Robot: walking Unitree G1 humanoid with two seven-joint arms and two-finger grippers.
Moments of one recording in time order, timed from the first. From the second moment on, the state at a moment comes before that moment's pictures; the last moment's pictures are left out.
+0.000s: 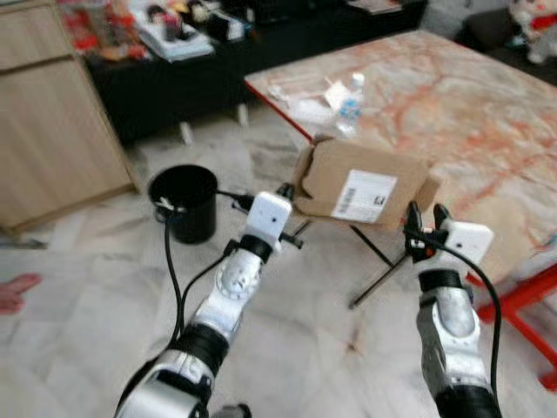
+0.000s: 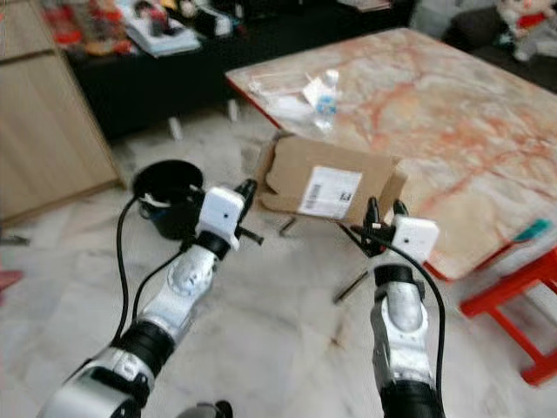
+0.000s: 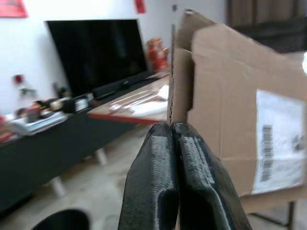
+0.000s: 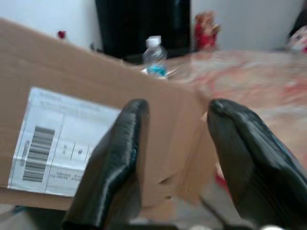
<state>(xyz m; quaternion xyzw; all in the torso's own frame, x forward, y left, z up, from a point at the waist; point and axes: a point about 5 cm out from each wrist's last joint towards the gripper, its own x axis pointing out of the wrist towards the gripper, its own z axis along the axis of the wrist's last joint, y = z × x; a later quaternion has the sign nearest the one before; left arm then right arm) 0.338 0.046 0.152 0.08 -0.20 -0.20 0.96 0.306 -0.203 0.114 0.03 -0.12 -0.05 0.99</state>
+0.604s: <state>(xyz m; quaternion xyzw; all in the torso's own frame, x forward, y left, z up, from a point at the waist) 0.338 0.045 0.134 0.04 -0.14 -0.20 0.97 0.306 -0.205 0.114 0.03 -0.12 -0.05 0.99</state>
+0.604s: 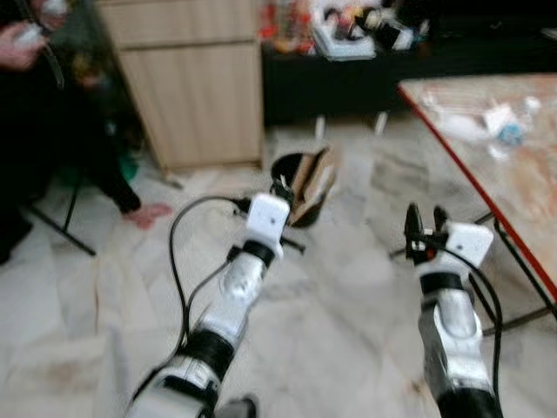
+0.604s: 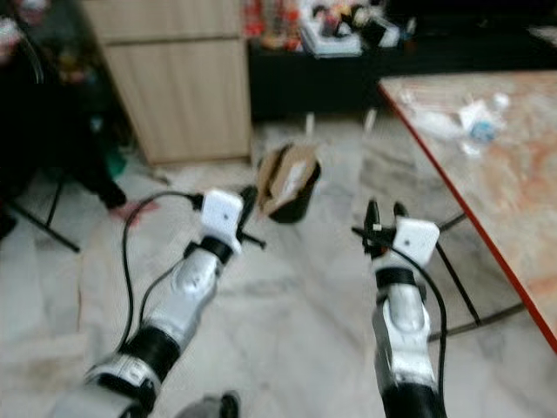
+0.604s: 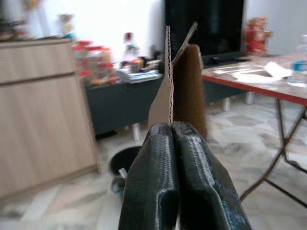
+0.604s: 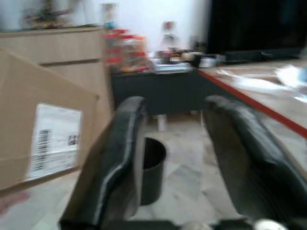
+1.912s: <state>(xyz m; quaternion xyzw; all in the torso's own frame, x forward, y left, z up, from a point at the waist) 0.343 0.098 0.090 0.06 -0.03 -0.16 0.99 0.305 -0.205 0.097 0.02 -0.07 -0.02 1.00</state>
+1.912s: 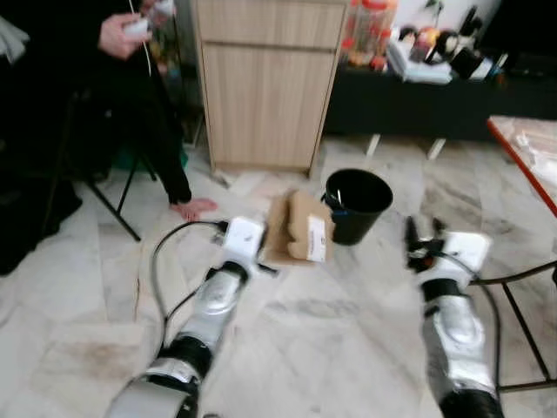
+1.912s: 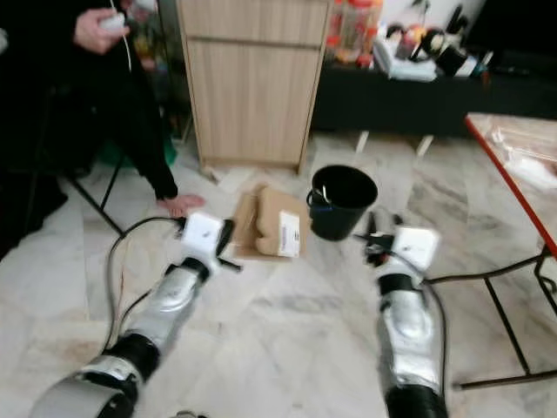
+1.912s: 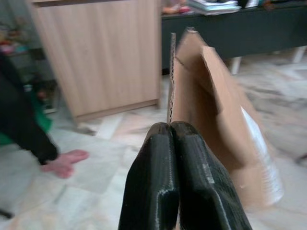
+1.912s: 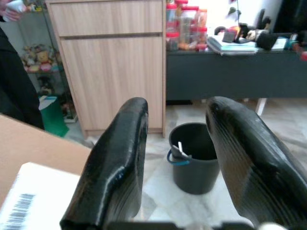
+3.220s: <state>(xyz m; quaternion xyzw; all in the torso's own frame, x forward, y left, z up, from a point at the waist) 0.329 0.120 0.053 0.07 0.06 -0.14 0.99 0.286 -0.250 0.045 -0.03 0.08 -0.07 0.99</state>
